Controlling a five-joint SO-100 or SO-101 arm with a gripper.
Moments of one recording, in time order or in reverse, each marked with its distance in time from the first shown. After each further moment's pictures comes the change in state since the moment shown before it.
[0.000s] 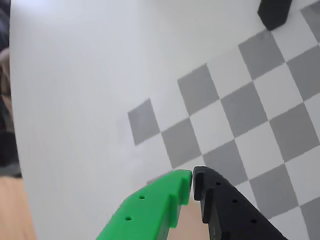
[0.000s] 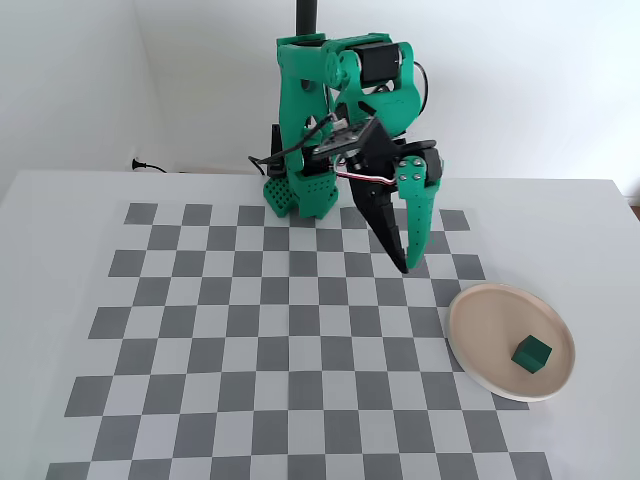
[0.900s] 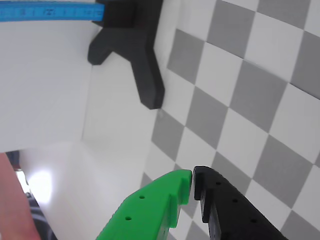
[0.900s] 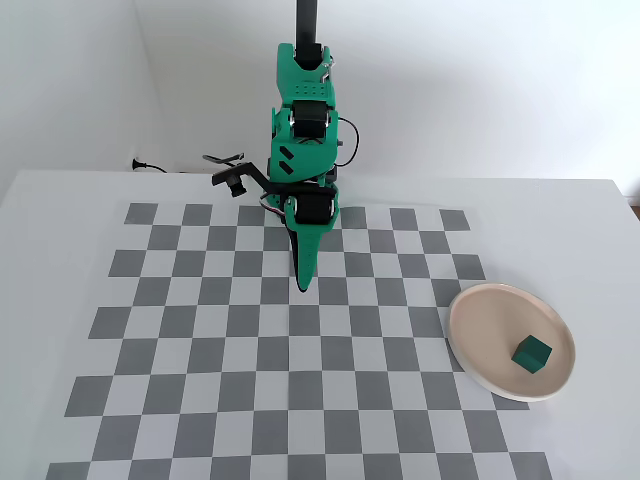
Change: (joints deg) arm 19.3 33.7 54.8 -23.8 24.9
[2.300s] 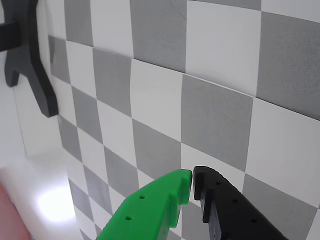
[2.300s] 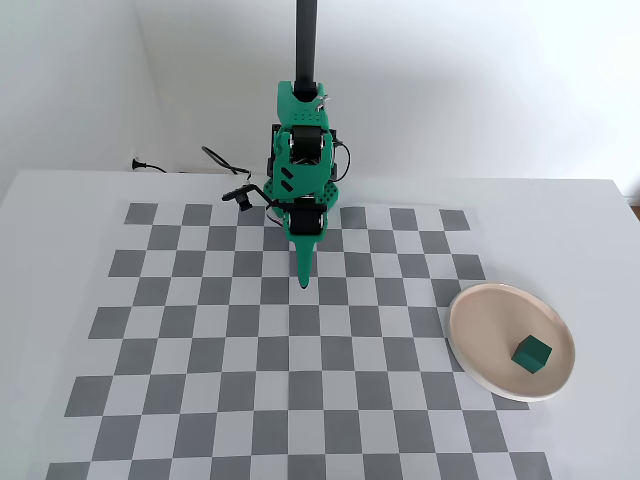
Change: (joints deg) arm -0.4 34.7 28.6 13.0 11.2
